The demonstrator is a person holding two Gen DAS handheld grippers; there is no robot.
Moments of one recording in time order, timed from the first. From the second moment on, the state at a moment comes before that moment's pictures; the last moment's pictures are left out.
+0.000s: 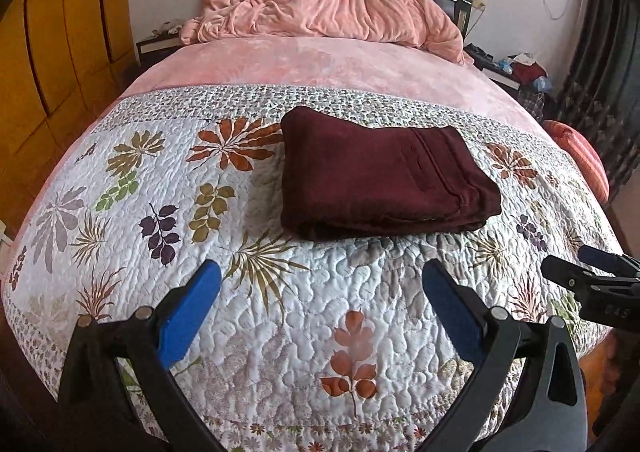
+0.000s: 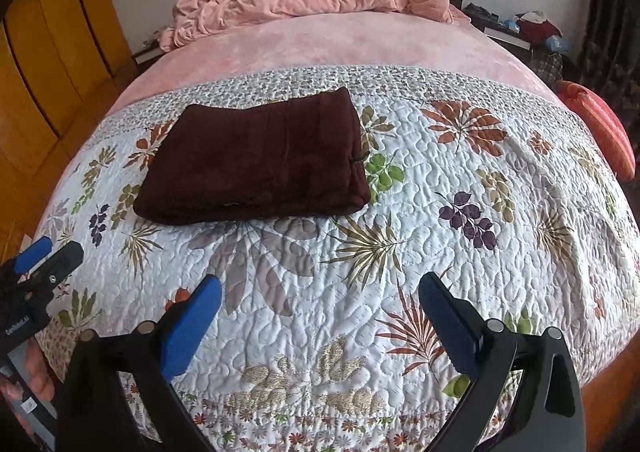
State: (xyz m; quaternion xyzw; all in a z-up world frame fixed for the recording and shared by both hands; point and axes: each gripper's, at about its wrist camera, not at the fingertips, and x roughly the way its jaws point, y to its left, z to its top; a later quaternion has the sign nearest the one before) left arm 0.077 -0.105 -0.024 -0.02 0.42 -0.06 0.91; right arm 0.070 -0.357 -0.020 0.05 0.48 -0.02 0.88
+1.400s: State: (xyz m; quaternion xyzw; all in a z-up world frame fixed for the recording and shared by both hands) left arm 0.081 -0.103 -0.033 -0.02 0.43 -0.06 0.90; right arm 0.078 -0.349 -0.031 0.04 0.50 -0.02 0.87
